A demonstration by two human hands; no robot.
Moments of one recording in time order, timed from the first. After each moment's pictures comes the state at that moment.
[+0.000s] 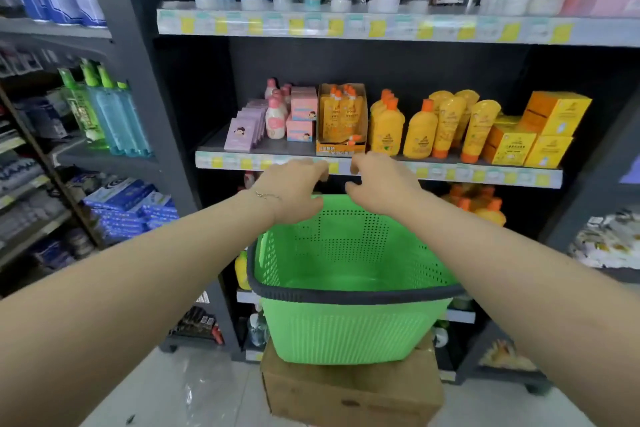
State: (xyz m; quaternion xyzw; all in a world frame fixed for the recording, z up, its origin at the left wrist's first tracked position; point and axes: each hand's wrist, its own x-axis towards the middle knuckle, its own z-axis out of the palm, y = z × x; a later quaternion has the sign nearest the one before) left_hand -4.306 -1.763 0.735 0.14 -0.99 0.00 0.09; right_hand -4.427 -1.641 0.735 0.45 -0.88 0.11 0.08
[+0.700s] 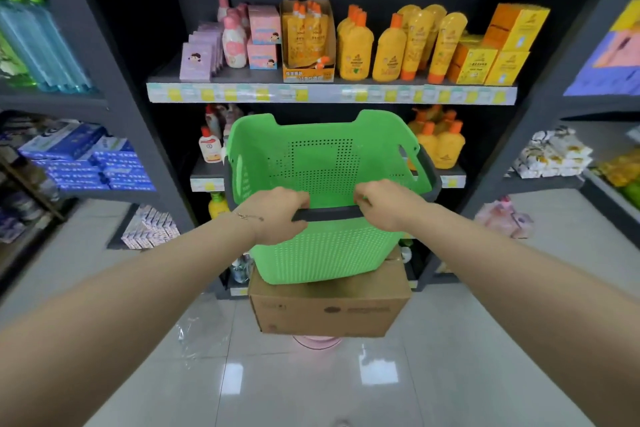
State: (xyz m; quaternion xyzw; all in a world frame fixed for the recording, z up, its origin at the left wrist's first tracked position) left_hand -4.253 -1.726 0.618 0.06 -0.99 -0.06 -0.07; right_hand -4.388 -1.551 0.621 0.43 -0.89 0.03 -0.12
